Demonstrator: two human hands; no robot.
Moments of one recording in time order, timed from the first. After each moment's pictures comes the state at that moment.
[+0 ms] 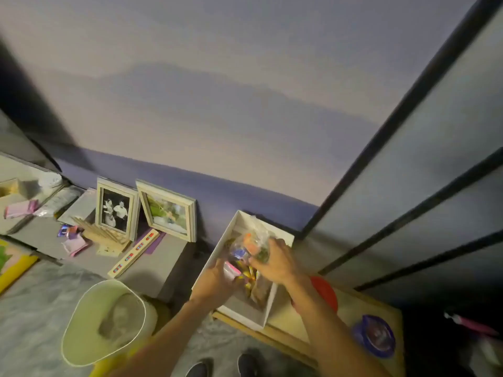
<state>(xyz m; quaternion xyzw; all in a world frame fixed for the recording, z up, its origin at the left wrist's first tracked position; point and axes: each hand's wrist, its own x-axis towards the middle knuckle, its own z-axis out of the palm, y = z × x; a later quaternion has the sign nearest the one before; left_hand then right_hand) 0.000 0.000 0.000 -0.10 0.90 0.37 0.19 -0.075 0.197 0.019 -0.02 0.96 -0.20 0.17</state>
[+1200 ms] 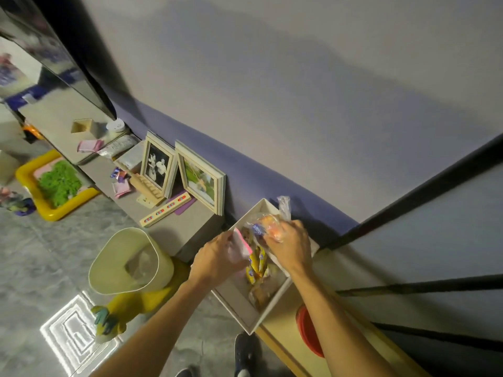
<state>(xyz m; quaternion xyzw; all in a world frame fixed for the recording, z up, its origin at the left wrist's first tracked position) -0.028 0.020 -0.001 -0.23 0.90 0.36 0.07 -0.147 0.204 -0.020 -0.14 0.95 -0.27 0.09</state>
